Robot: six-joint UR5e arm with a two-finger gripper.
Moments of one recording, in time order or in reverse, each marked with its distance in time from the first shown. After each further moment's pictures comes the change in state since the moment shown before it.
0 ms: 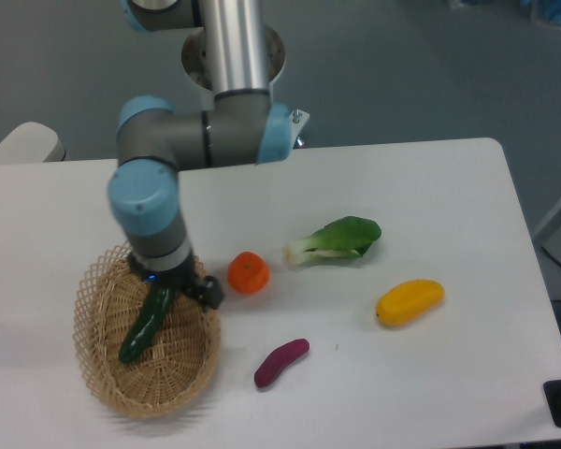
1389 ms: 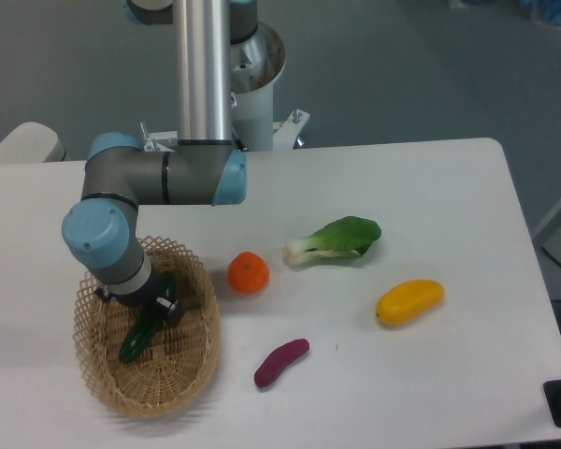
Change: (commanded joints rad) arm -0.043 -0.061 0.017 0.043 0.049 0.031
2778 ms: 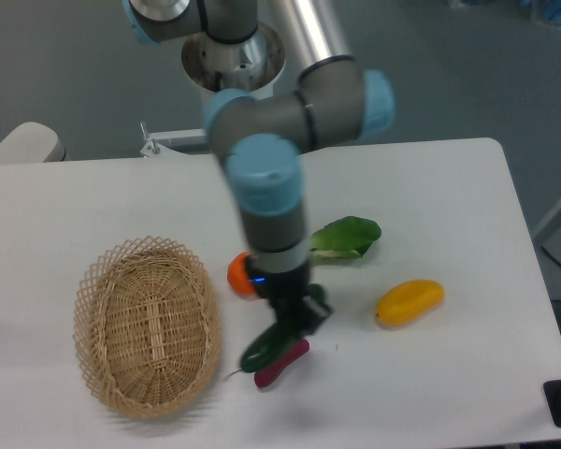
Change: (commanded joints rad) arm 0.468 0.103 0.232 -0.110 -0.066 0.786
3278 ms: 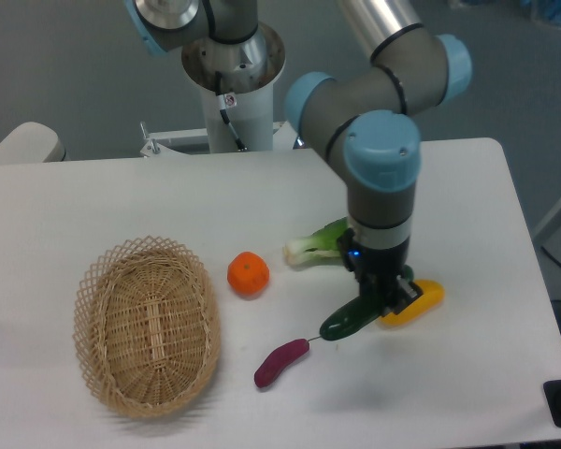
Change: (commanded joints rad) arm 0.080 -0.008 0.005 -0.015 0.002 0.178
